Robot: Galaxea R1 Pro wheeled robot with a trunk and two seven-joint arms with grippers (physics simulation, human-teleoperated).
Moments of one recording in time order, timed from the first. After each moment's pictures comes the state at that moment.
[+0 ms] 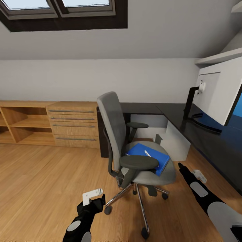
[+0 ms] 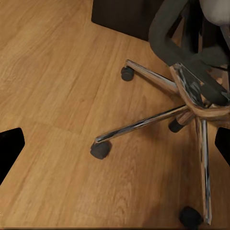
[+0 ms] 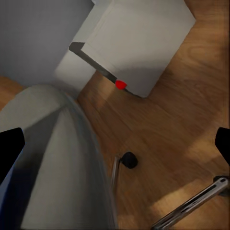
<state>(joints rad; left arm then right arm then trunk) 0.00 -0.16 -0.26 -1.61 0.28 0.49 0.46 -0.76 -0.26 0.06 -0.32 -1.12 -0.11 0.10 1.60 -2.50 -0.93</state>
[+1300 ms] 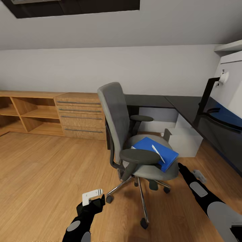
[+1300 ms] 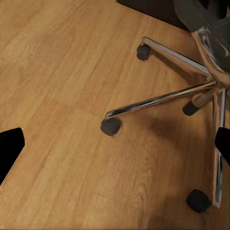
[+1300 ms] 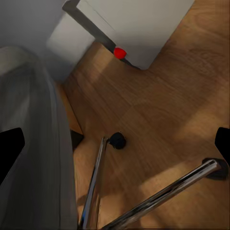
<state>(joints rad) 0.00 -0.16 -0.25 -1.60 0.28 0.49 0.46 -0.76 -0.25 0.06 -0.32 -1.12 -0.12 0.10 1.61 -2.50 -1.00</state>
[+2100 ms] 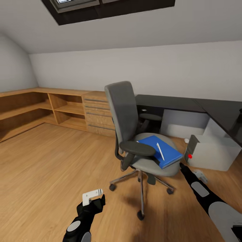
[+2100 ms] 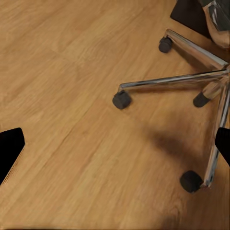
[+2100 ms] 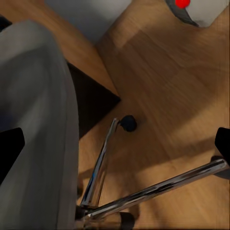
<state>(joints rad) 0.00 -0.16 -0.26 -1.60 0.27 0.49 0.46 -0.77 -0.26 0.05 -0.32 -1.12 -0.12 0.10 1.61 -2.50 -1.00</state>
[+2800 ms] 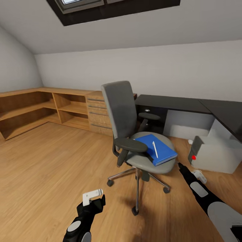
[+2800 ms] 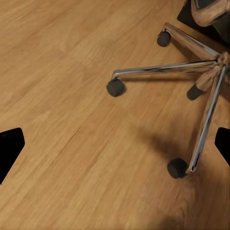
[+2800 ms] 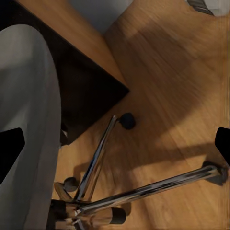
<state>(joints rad) 0.00 -0.16 -0.26 -1.60 0.27 0.49 0.46 -0.76 -0.26 0.06 -0.32 -1.12 -0.12 0.10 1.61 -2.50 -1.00</state>
